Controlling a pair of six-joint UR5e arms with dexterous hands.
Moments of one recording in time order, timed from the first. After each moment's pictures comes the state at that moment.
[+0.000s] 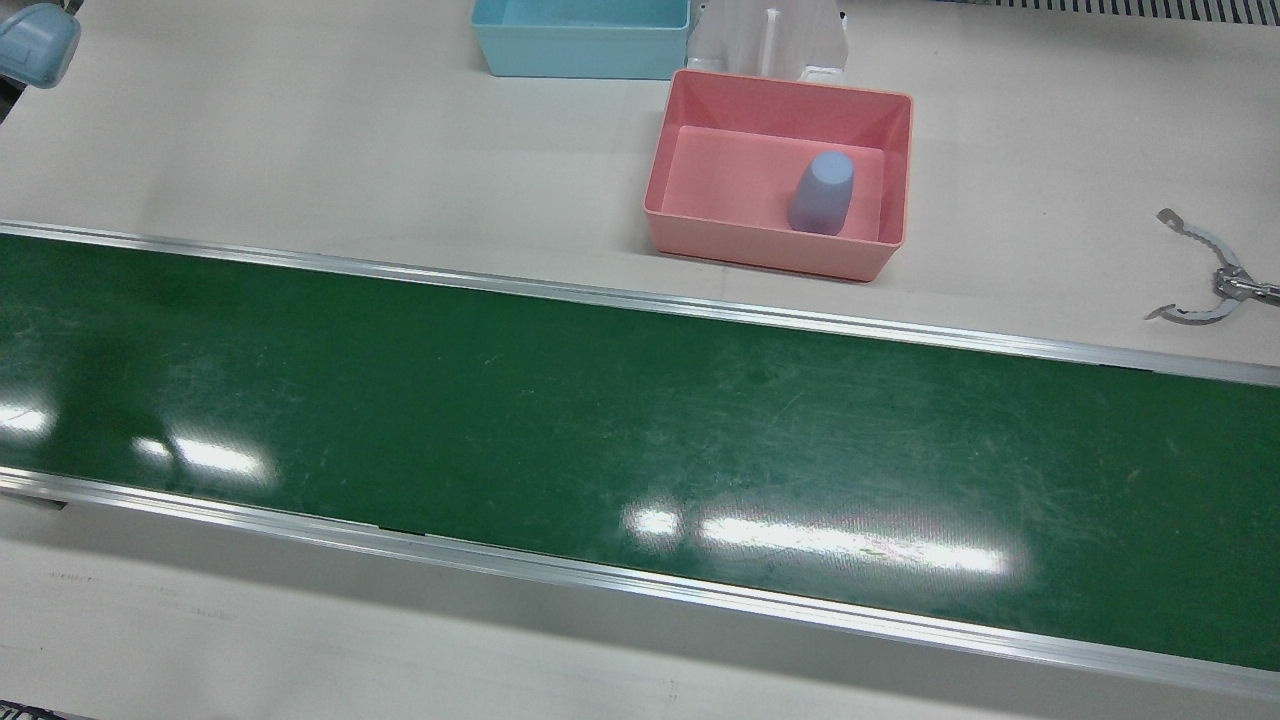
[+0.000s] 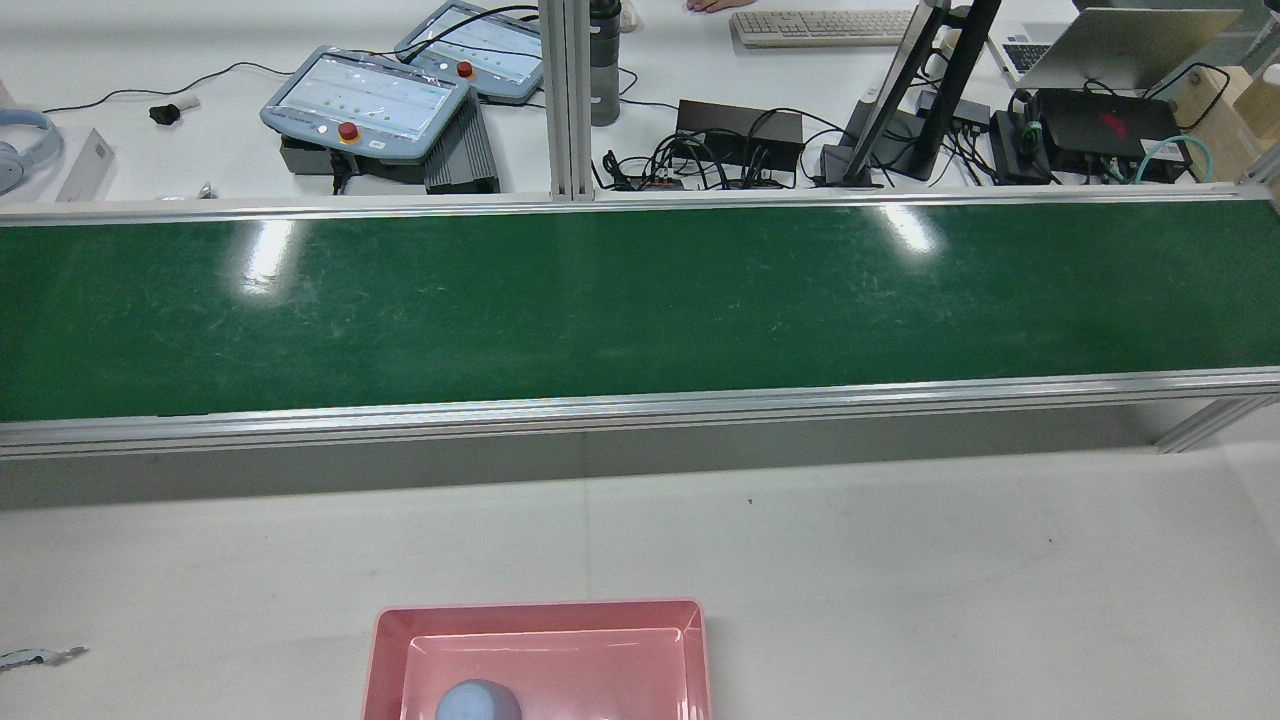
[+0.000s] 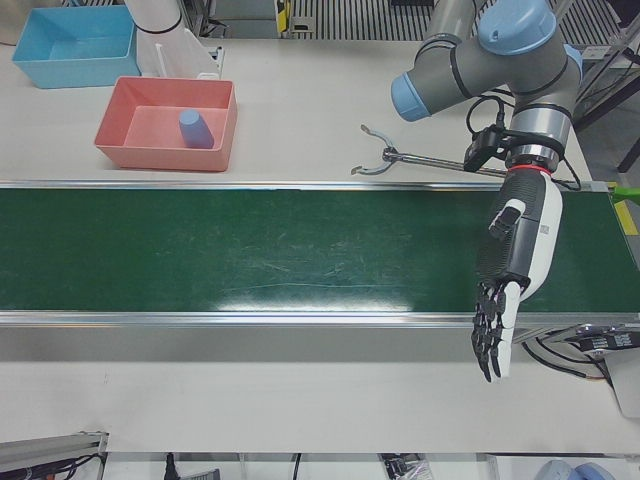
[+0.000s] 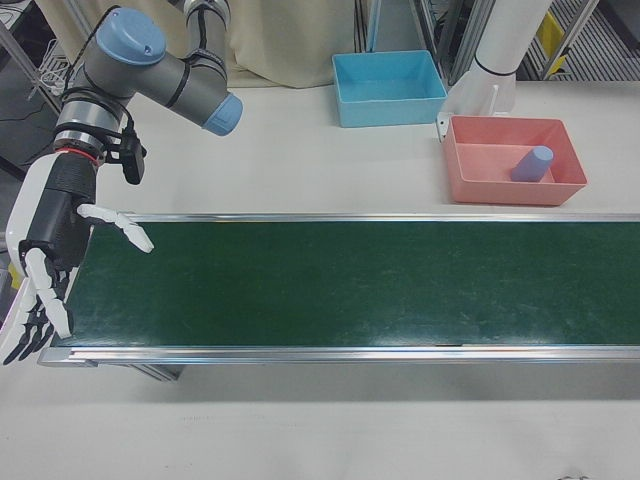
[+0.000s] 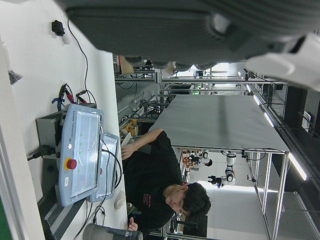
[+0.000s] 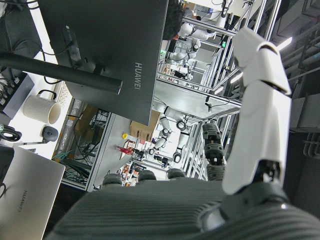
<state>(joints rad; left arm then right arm) -1.45 -1.84 -1.62 0.26 1.81 -0.01 1.52 -1.42 1.62 -3.31 -1.56 -0.28</state>
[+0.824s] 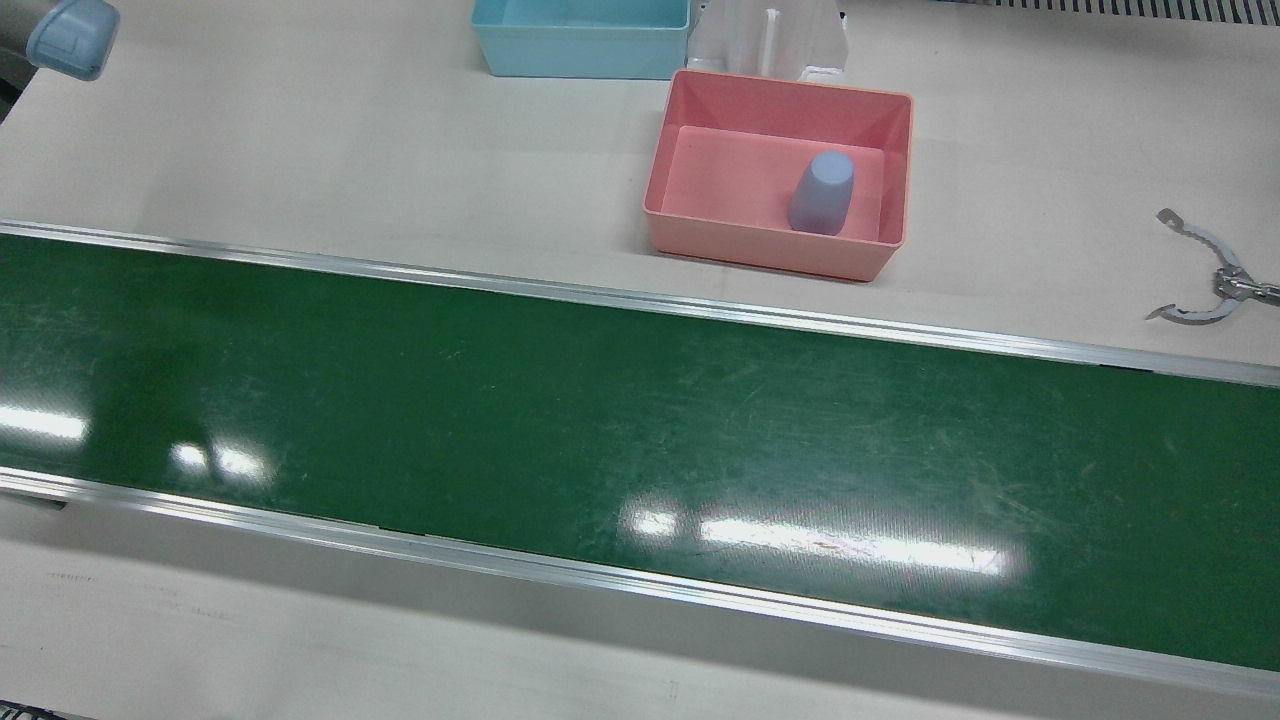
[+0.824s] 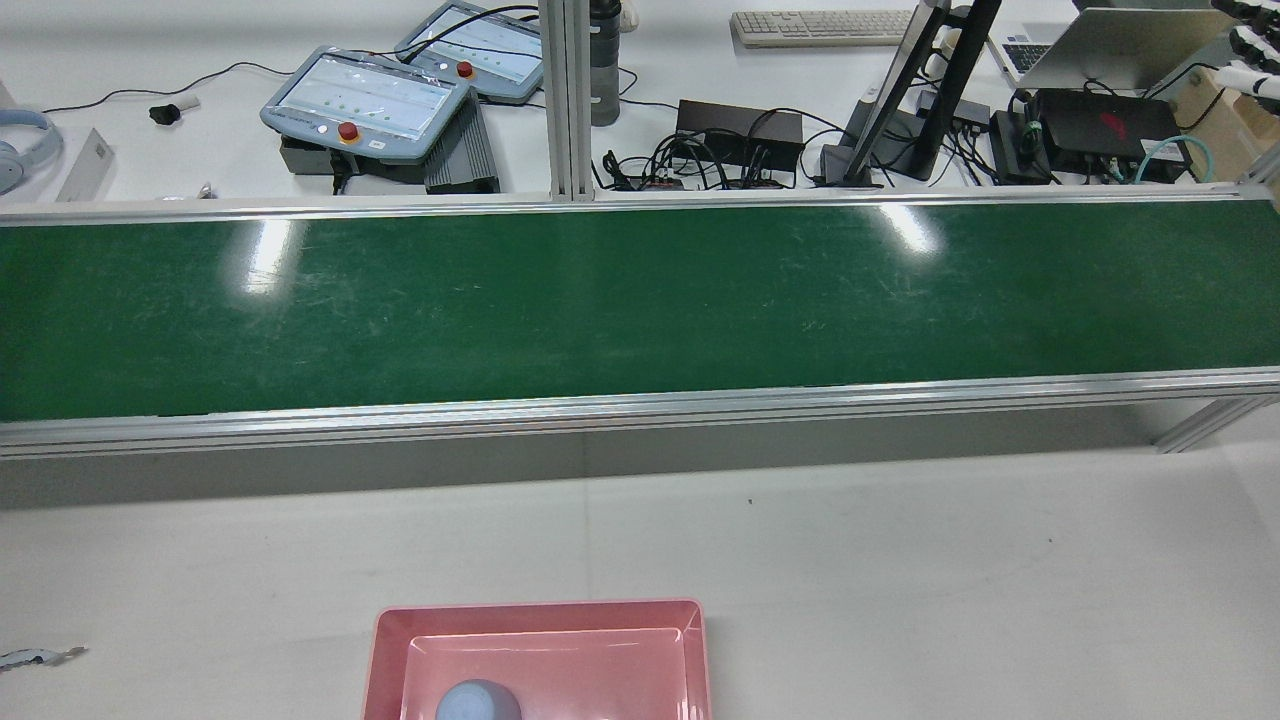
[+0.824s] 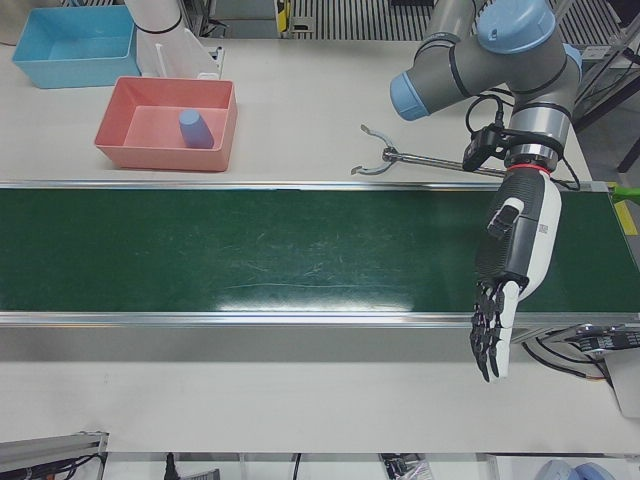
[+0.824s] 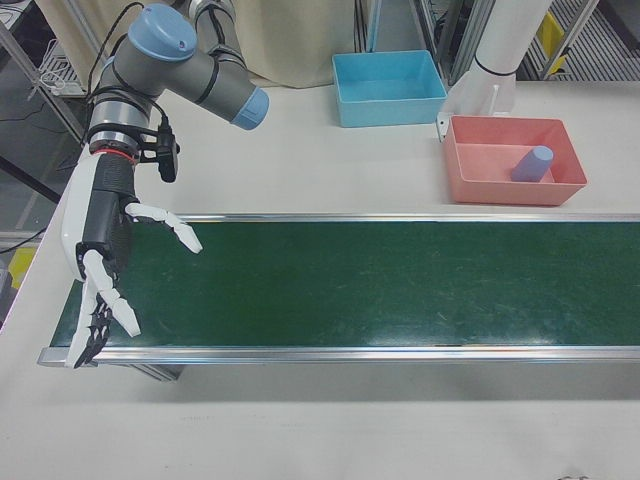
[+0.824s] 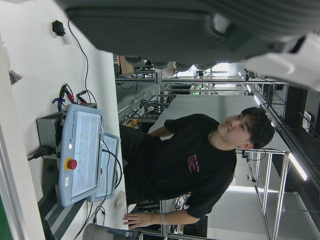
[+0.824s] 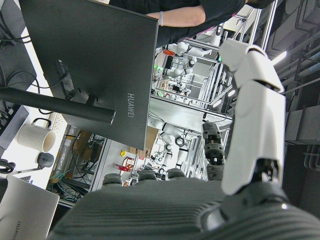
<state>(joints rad) -1.45 -1.85 -1.63 0.27 1.81 -0.01 1.47 -1.42 1.70 -3.36 -1.56 -0.25</state>
